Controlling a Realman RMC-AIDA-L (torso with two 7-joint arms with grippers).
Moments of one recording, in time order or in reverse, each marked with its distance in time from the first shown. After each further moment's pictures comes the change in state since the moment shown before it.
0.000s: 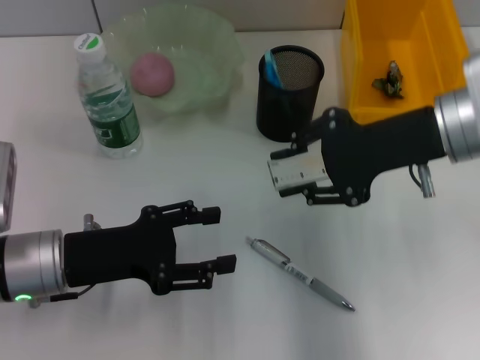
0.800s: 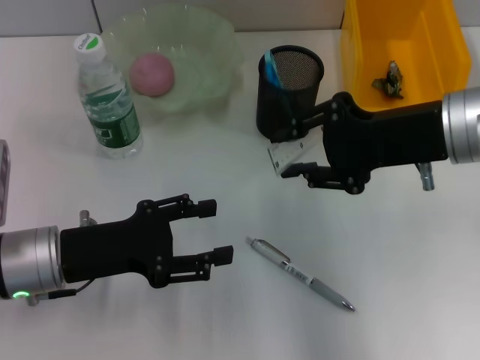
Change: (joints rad) left arm 0.003 0.000 -0.024 -0.002 -0.005 0.000 -0.009; right arm -0.130 0.006 -0.096 -0.157 0.063 0.139 -0.288
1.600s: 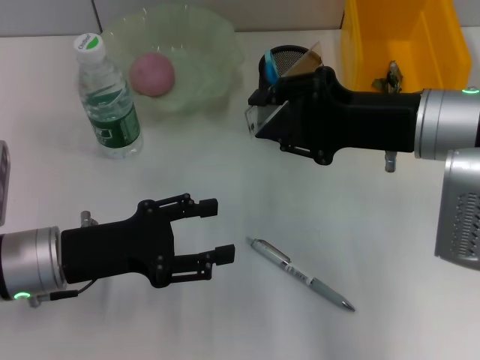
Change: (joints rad) left arm 0.000 0.000 -0.001 -0.014 -0.010 0.005 -0.001; right arm -0.065 -0.005 -0.144 0.142 0.301 0.296 -0.457
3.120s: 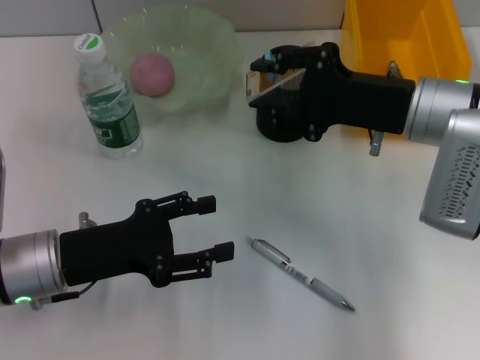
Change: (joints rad) left arm 0.012 -0.002 -0.001 -0.023 -0.029 -0.003 0.044; right arm 0.150 -0.006 0.097 0.373 0.250 -0.037 -0.123
